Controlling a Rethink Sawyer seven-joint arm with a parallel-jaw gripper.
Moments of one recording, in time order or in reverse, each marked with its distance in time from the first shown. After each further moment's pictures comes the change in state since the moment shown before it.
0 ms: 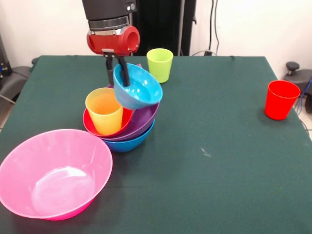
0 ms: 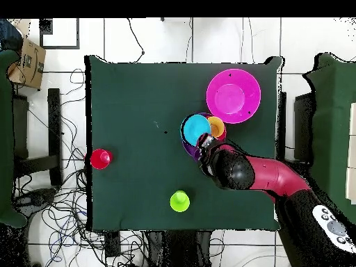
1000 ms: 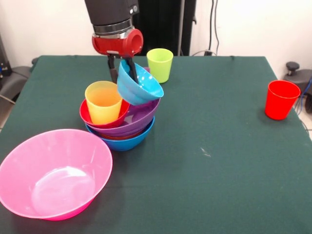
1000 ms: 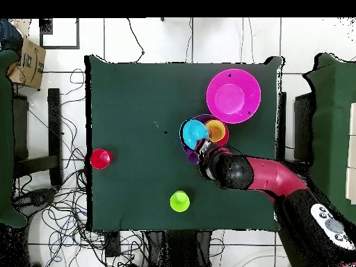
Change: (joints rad) arm -0.003 0.022 0.000 0.000 0.000 0.082 0.000
